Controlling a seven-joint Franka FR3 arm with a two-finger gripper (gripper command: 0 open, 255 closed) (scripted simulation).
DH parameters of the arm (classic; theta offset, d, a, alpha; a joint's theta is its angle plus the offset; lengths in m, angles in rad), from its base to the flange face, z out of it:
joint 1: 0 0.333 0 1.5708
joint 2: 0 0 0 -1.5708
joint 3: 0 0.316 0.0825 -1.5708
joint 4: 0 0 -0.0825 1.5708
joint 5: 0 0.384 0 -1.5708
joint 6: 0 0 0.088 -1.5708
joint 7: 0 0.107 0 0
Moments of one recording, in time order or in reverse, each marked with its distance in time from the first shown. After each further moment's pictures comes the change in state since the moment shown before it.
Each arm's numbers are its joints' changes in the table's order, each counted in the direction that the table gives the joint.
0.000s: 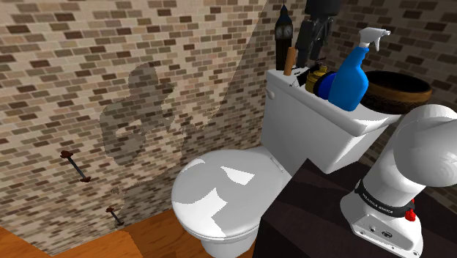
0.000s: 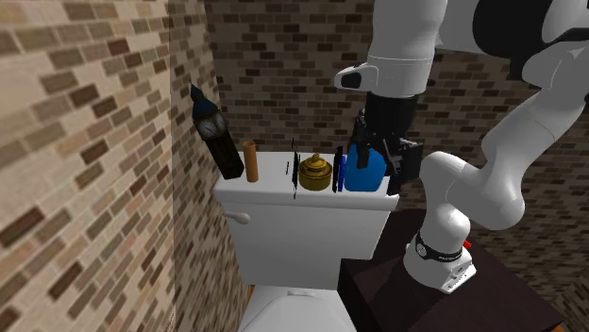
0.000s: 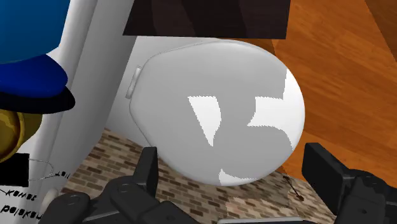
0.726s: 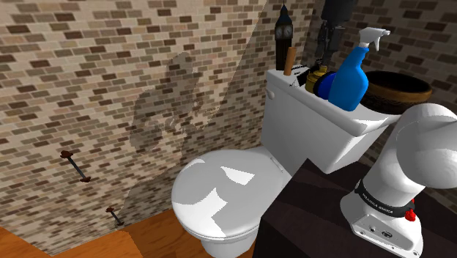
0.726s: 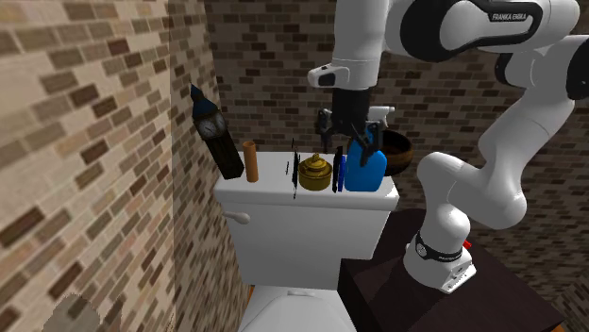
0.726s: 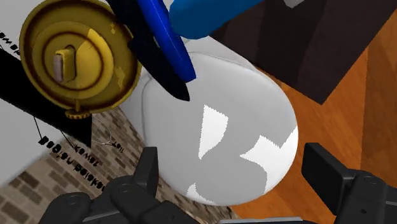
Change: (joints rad) arm 0.092 0.015 -0.310 0.040 -0.205 -0.050 -0.642
